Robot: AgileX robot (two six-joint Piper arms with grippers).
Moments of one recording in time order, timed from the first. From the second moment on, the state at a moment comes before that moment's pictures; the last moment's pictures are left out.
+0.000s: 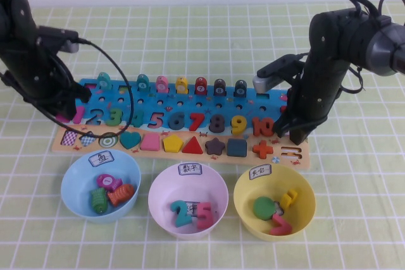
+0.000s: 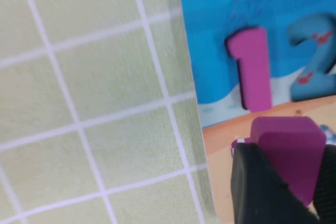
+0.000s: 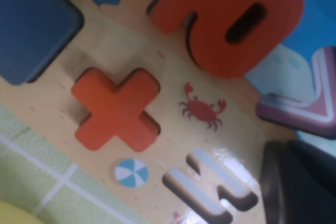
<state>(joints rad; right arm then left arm) 0.39 2.19 -1.76 0.08 1.14 -0.32 -0.07 2.03 -1.67 -0.02 1.07 0.23</state>
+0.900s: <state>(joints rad) 0.39 2.00 -1.73 0.14 1.11 -0.31 -0.34 1.83 -1.75 -0.06 1.23 0.31</state>
